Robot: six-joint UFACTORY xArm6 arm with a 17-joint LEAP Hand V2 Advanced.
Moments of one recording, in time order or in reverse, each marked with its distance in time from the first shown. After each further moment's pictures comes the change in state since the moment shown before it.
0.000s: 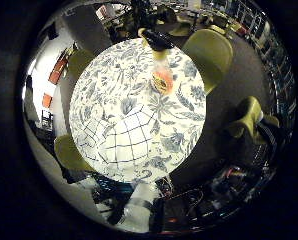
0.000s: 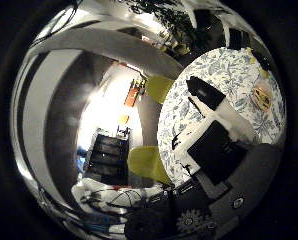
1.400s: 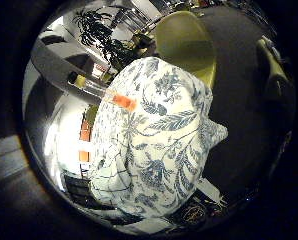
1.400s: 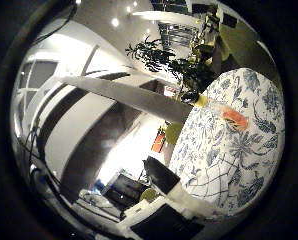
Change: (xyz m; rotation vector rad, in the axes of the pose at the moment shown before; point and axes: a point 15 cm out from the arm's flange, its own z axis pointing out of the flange) arm 0.222 0.046 0.014 0.420 -0.337 0.274
